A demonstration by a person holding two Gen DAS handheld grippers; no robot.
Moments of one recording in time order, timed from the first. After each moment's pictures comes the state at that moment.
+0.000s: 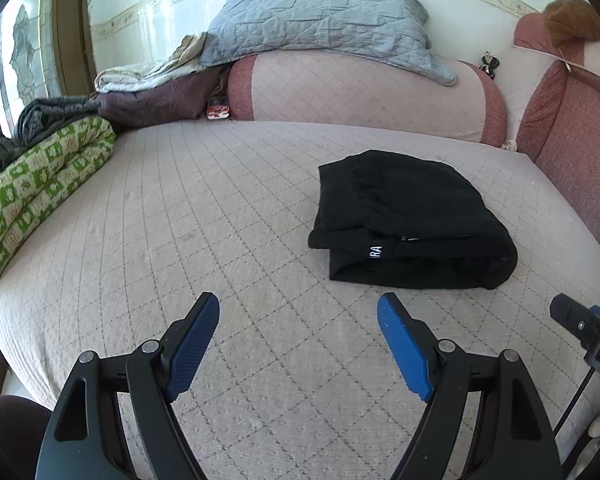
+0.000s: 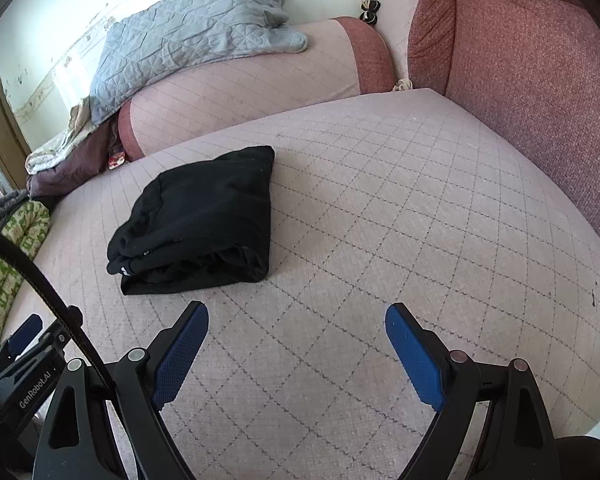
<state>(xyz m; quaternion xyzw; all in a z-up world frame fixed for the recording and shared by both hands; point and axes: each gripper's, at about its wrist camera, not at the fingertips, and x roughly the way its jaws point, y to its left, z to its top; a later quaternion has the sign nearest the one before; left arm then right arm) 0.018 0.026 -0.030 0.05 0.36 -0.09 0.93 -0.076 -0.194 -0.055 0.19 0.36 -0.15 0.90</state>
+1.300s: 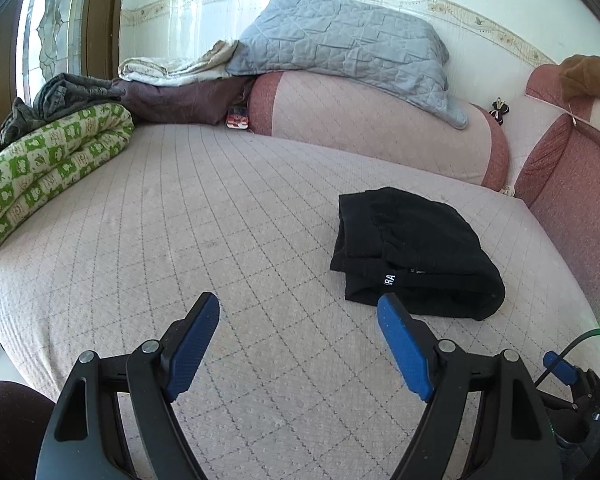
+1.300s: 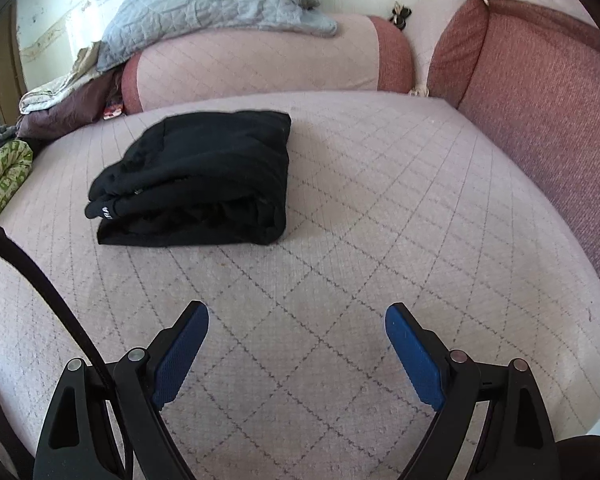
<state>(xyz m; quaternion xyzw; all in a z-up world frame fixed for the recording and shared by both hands) 0.008 0.064 -0.008 -0.02 0.33 -0.09 0.94 -0.065 -0.156 -0.079 0.09 0.38 -0.17 0.91</state>
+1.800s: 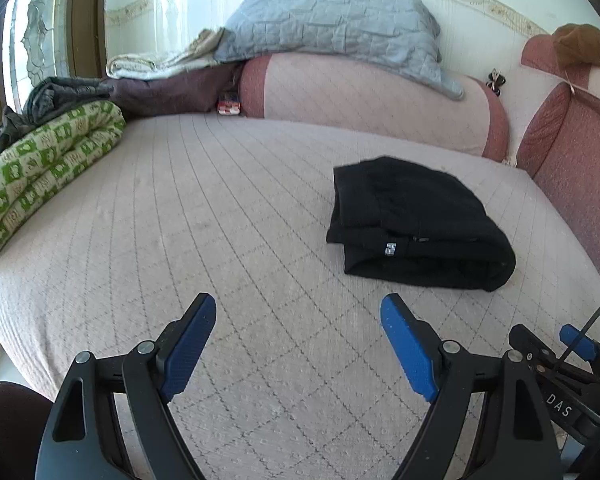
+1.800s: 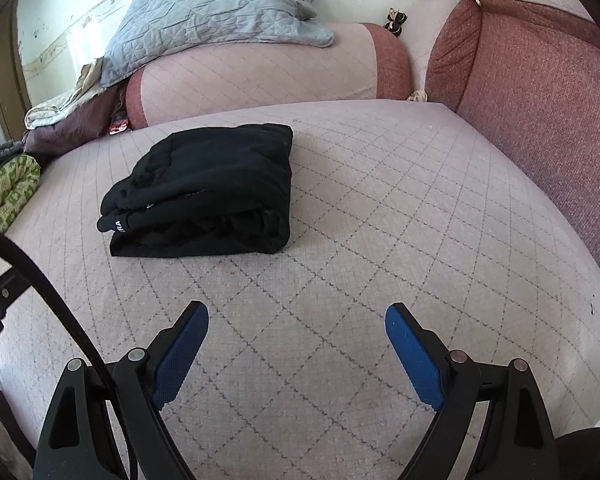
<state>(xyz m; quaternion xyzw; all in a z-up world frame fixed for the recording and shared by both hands) 0.011 0.051 -0.028 0.02 0.36 -0.09 0.93 -0.067 -0.160 -0.075 0.12 0.37 -0.16 0.91</state>
